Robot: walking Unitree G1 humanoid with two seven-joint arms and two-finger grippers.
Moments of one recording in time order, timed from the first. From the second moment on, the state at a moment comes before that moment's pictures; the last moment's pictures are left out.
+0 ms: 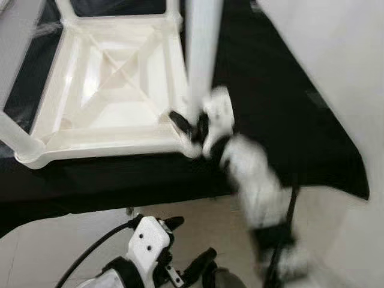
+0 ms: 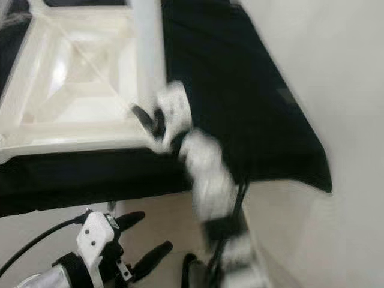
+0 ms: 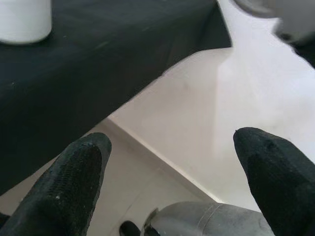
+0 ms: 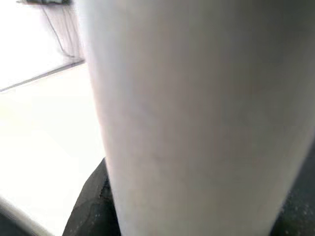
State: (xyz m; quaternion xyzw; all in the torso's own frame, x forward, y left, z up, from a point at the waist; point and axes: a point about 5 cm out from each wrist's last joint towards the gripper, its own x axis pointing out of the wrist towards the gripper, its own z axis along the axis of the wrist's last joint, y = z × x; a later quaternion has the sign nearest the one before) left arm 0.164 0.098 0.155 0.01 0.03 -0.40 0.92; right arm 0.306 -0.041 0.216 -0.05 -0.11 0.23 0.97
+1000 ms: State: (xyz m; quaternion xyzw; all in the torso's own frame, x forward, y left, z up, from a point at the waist) left arm 0.191 0.100 0.145 0.02 0.01 -0.38 0.93; right arm 0.363 -0.039 0.235 -0.04 -0.07 0.58 0.81
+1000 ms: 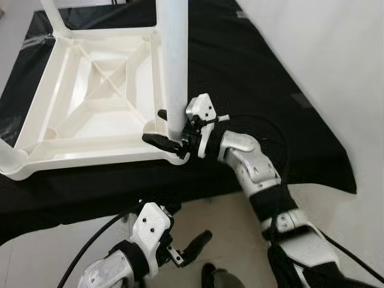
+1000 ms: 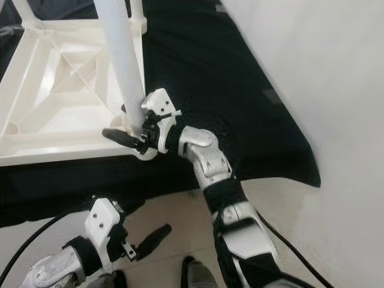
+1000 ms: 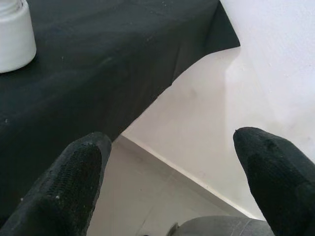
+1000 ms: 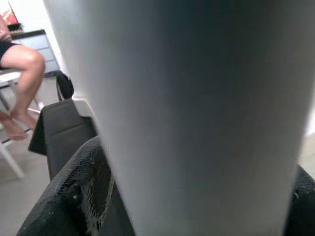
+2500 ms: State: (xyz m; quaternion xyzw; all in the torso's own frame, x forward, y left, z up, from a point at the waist) left arm 0.216 0.103 0.150 0.09 -0.03 -0.32 0.94; right arm 0.377 -0.057 0.208 0.01 -0.06 0.21 0.98
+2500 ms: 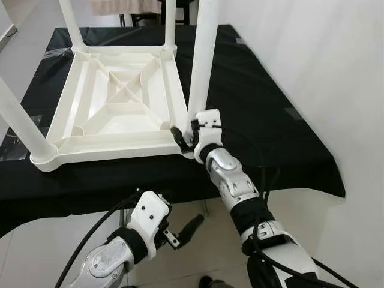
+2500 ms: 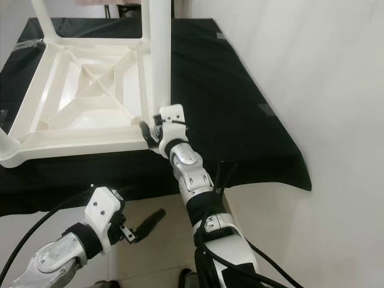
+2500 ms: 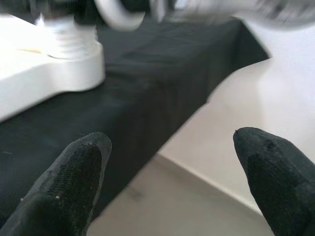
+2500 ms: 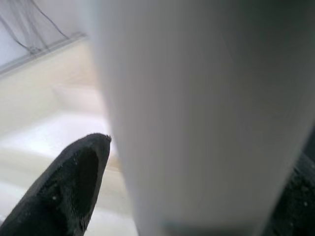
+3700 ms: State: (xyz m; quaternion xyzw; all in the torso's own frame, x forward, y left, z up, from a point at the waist) left arm 0.265 0.145 0.143 0.20 -0.03 -0.10 0.97; right arm 0.290 -0.139 0.128 -0.02 0.02 0.30 0.95
